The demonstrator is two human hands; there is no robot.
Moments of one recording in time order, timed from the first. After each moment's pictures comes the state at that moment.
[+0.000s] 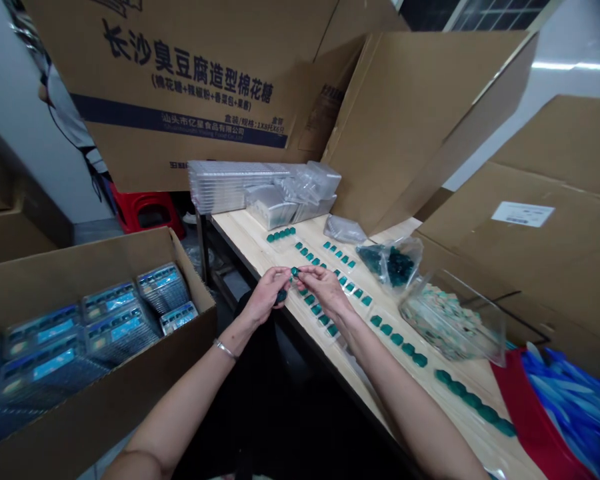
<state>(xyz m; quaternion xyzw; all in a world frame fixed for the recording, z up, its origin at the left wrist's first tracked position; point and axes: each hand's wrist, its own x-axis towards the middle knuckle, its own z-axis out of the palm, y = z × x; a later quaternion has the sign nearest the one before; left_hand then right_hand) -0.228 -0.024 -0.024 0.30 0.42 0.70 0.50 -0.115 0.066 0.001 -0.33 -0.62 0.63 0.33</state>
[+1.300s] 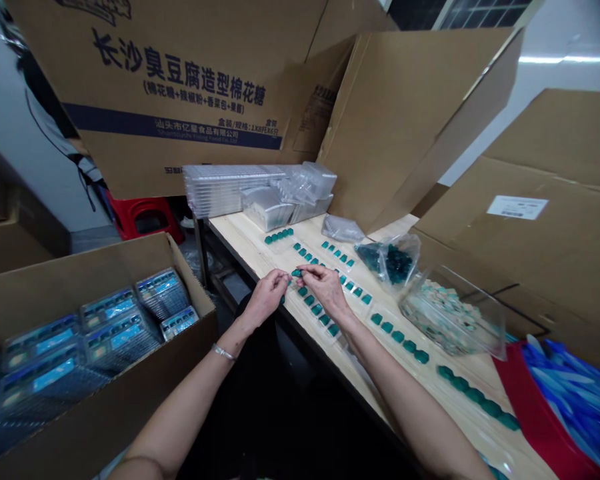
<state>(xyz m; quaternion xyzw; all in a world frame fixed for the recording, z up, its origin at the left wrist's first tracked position) -0.239 -0.019 -0.030 0.48 0.56 0.61 0.28 -0.116 0.060 0.012 -0.36 -0.72 0.48 0.35</state>
